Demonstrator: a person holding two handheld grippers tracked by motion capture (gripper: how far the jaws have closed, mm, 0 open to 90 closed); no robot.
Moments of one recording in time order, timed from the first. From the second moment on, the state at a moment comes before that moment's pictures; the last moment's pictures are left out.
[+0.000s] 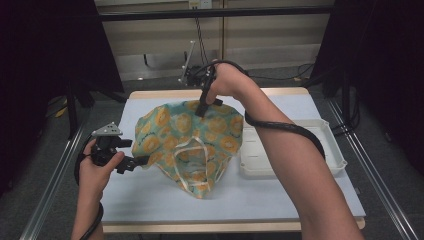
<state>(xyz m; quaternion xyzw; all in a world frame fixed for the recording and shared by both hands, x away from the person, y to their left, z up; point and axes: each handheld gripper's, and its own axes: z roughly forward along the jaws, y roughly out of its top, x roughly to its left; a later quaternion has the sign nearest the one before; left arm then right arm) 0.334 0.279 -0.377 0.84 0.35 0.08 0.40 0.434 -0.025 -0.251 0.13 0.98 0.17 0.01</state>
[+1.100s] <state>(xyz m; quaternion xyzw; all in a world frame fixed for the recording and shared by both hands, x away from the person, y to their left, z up) 0.345 0.272 -0.377 0.85 0.35 0.07 0.38 0.407 -0.095 -0.255 0.24 0.95 0.19 0.02</state>
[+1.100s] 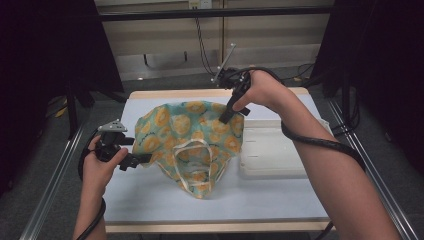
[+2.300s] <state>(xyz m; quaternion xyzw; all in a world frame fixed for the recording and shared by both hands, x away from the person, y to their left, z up) 0.339 0.279 -0.373 0.85 0.36 0.08 0.38 0.391 -0.126 -0.257 0.28 0.93 0.22 0.01</state>
